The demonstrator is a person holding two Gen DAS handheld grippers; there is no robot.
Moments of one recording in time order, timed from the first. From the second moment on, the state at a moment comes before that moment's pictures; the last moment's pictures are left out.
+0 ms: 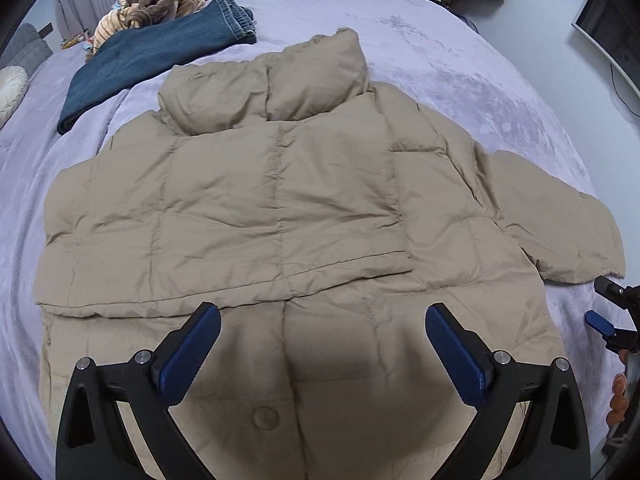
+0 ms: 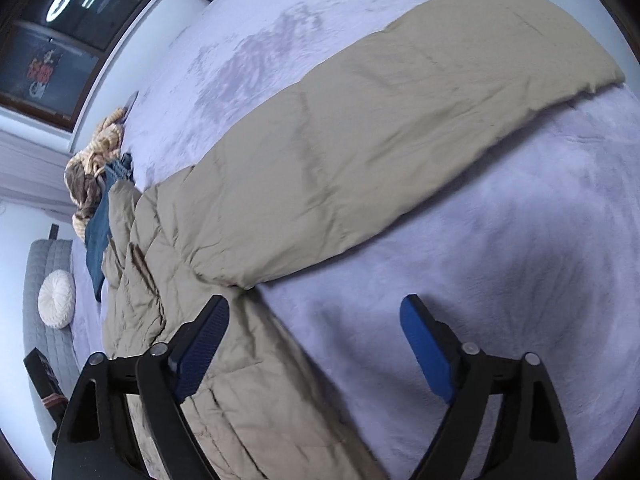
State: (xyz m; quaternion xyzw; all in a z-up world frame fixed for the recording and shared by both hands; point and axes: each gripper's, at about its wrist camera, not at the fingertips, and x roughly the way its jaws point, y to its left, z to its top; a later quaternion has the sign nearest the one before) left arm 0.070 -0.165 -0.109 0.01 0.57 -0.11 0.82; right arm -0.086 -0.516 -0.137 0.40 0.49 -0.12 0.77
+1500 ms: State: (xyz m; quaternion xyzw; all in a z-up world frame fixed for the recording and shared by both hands) left arm 0.091 -0.074 -0.093 0.01 0.53 -0.03 0.85; right arm 0.079 -0.424 -0.012 0.33 0.35 0.08 0.88
